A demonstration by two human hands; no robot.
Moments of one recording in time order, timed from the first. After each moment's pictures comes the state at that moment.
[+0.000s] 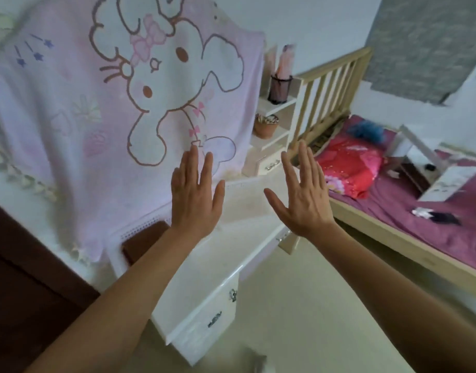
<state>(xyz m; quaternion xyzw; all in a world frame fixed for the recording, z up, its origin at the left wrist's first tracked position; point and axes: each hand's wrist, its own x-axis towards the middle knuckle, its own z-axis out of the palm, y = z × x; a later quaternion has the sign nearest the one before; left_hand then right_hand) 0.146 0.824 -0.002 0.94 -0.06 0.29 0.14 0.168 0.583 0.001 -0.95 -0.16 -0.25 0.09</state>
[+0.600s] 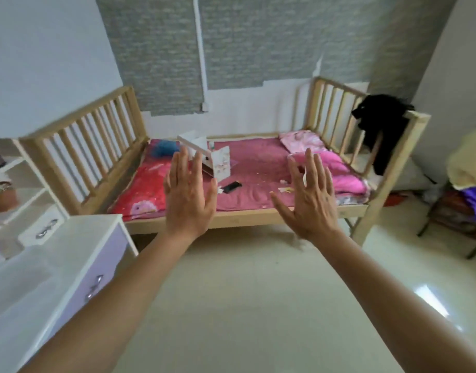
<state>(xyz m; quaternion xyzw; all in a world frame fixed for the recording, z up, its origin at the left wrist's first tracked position) -0.009 0.261 0.058 0.83 -0.41 0.26 0.29 -0.179 0.061 0.041 -0.91 0.23 -0.34 -0.01</state>
